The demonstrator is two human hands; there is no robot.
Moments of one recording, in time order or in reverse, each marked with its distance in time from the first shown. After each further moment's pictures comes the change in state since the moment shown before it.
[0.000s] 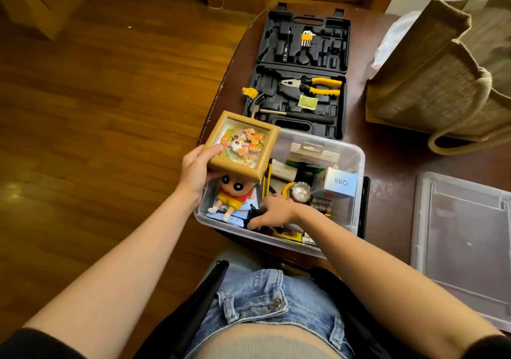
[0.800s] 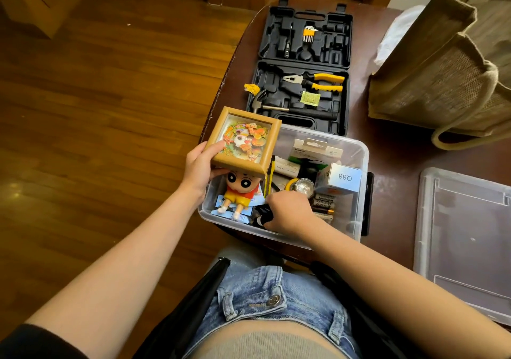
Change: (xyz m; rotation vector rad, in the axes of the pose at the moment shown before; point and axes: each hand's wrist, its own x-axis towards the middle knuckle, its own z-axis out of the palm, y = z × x) left_hand 0.002 -0.004 -0.002 -0.004 -0.011 0.004; right_hand -0.026 -0.010 0.013 -0.309 0.452 -0.025
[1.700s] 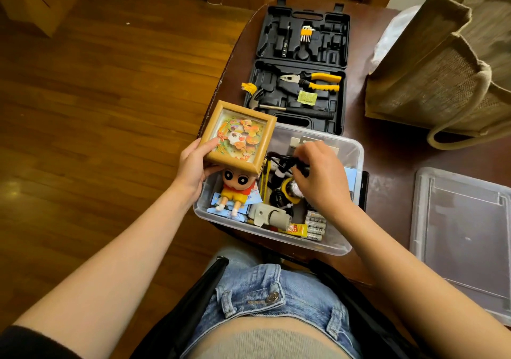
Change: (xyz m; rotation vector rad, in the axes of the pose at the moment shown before) left_hand -0.002 0.005 0.001 -0.078 -0.013 -0.026; right_hand -0.025 0.043 -0.052 0.377 0.622 0.083
